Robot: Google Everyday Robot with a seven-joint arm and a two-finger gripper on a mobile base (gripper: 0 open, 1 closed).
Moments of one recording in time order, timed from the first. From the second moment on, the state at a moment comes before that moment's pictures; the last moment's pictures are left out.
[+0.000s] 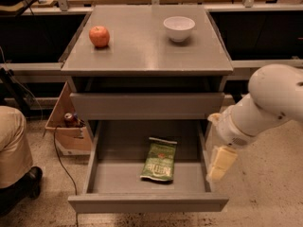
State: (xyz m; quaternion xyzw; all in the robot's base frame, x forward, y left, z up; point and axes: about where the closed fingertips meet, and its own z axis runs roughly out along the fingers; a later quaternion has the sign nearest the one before) arm 0.457 -0.170 0.746 -0.62 0.77 0.07 0.16
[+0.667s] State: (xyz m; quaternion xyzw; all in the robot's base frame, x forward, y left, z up) arm 0.462 -0.141 0.706 -0.62 0.76 0.10 0.17
